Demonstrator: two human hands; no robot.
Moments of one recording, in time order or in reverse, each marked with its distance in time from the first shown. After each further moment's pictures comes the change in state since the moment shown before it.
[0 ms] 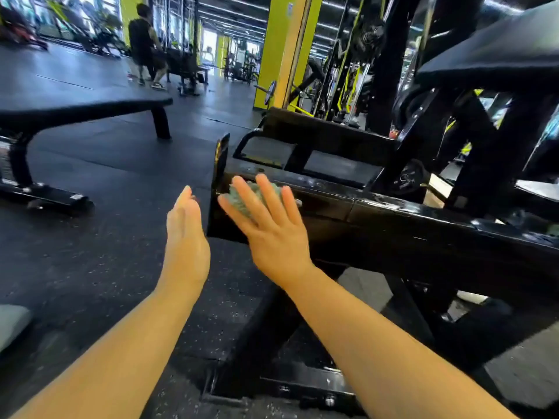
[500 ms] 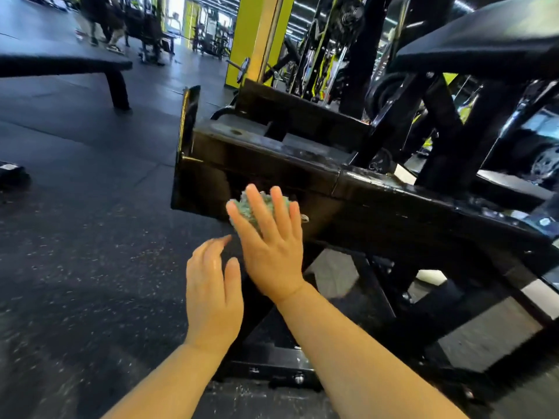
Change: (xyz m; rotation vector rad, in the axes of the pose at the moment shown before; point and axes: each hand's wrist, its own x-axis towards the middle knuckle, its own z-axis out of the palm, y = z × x) left_hand -0.075 -0.082 0.048 0.339 -0.081 0.300; right_hand -0.067 0.005 0.007 0.002 0.040 0.096
